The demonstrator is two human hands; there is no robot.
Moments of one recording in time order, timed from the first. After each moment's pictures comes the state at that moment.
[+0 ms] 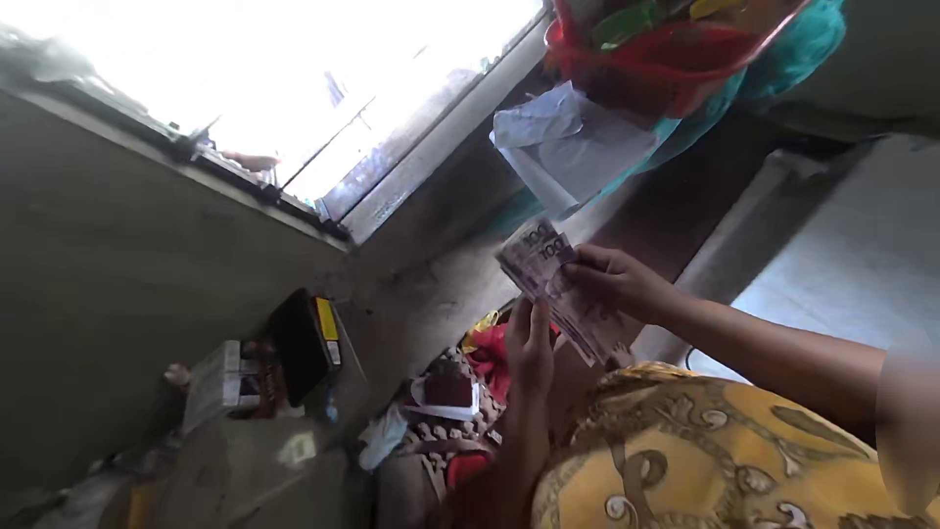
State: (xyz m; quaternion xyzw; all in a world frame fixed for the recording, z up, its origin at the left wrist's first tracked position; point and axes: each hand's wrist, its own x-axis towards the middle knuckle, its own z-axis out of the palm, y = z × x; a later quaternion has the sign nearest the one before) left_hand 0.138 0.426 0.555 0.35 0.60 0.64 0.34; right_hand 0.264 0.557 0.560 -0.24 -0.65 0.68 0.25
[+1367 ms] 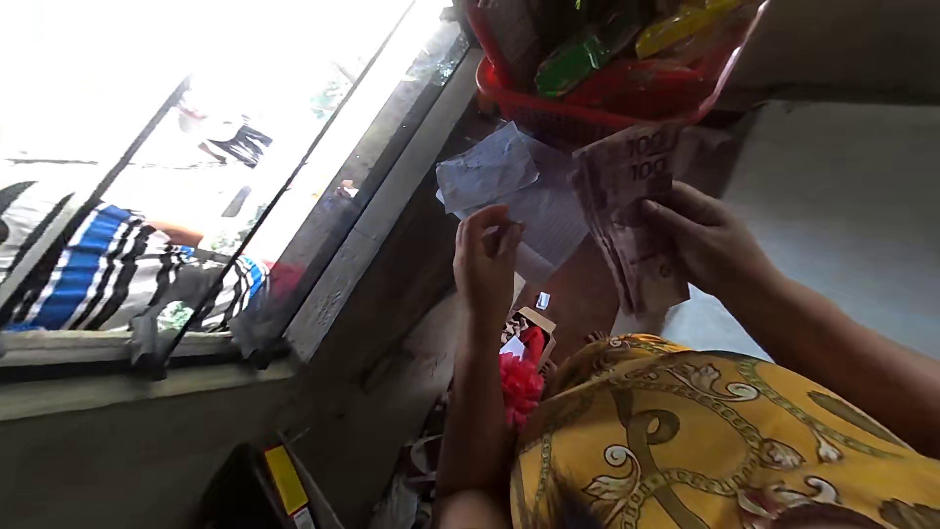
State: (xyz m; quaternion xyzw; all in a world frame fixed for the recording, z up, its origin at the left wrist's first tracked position) left_hand 0.067 0.610 0.608 0.59 0.56 0.51 0.28; right_hand 0.313 0.640 0.583 -0.41 -0.53 0.56 0.49
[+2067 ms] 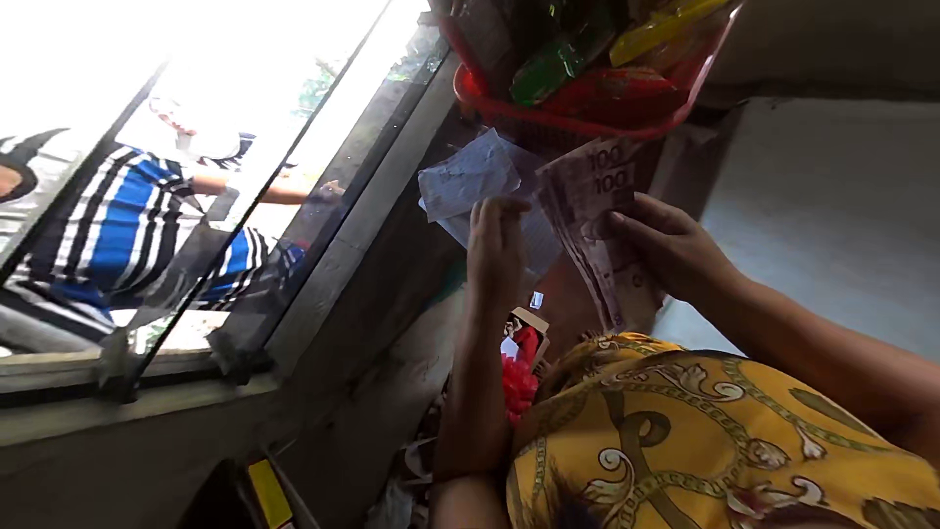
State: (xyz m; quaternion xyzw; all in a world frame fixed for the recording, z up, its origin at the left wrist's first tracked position) left_hand 0.089 0.631 0.621 0.67 0.56 0.42 0.24; right_hand 0.308 0.644 0.582 -0.38 -0.52 0.61 0.46
